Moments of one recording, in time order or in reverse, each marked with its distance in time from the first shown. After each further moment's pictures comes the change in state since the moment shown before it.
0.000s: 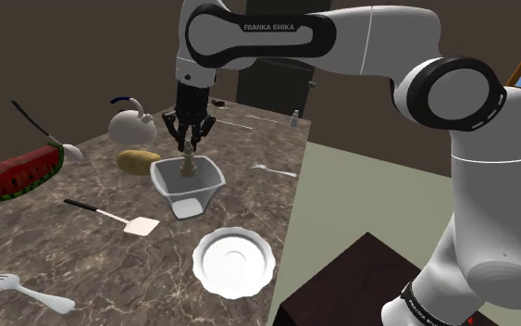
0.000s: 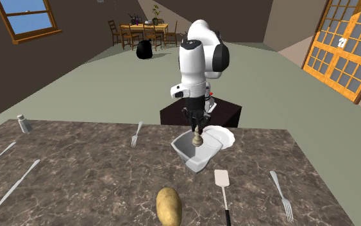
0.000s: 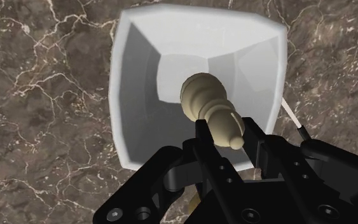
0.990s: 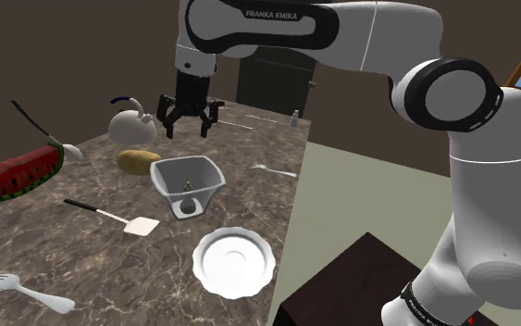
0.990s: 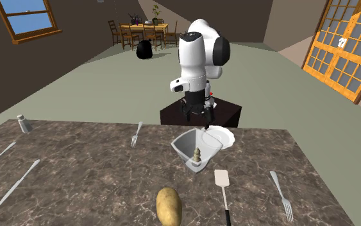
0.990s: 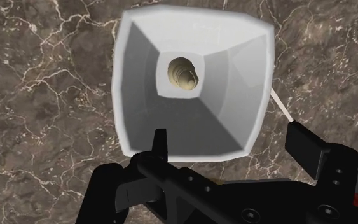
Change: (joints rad) arm 0.005 0.012 0.000 0.082 -0.003 -0.067 0.004
